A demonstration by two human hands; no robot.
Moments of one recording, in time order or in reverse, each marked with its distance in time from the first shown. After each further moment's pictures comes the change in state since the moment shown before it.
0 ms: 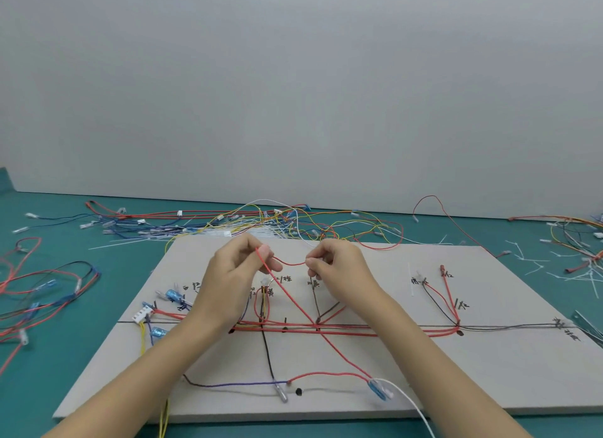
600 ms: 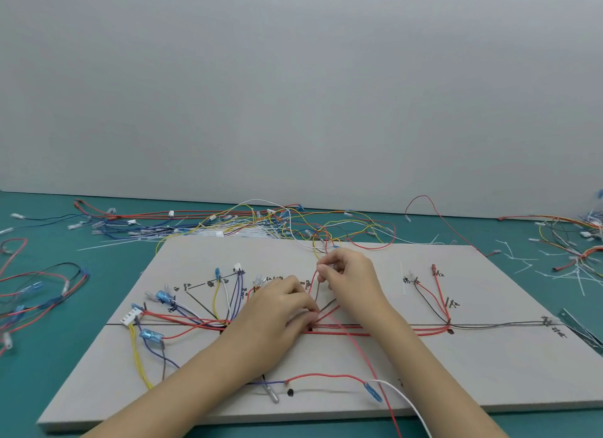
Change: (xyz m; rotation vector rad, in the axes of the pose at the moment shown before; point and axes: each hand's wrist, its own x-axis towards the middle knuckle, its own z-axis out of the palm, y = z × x) left_hand -0.028 -0.014 0.040 0.670 -0.384 0.381; right_hand -0.018 0.016 -0.012 -0.012 0.101 0.073
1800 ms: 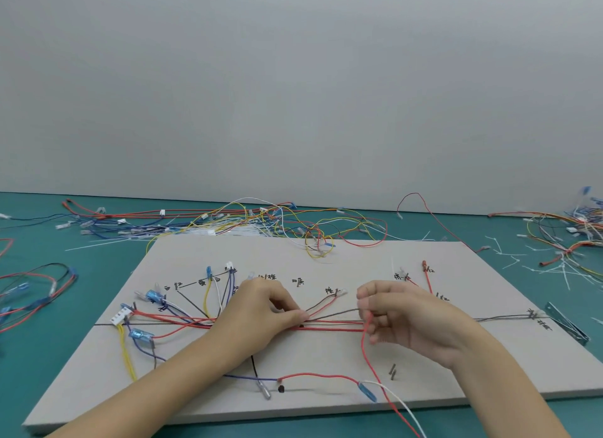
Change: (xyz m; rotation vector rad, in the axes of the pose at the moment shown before) left_hand 0.005 -0.010 0.001 -0.278 -0.019 -0.335; right_hand -0.066 -0.018 -0.093 0.689 -0.475 0.501
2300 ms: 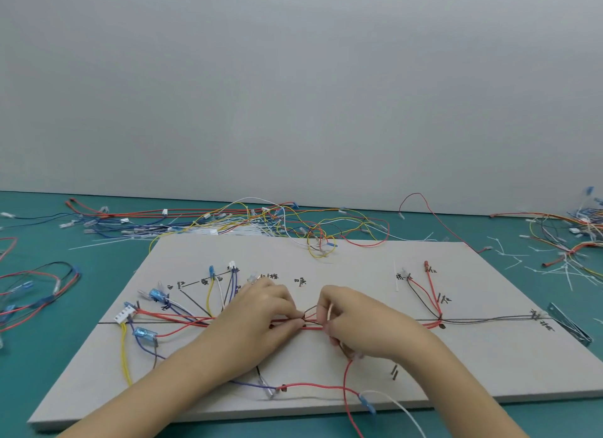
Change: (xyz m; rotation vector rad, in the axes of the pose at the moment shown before) left_hand -0.013 -0.001 -0.009 0.308 -0.072 0.334; right_hand 0.021 0.001 0.055 -1.036 0.069 -0.007
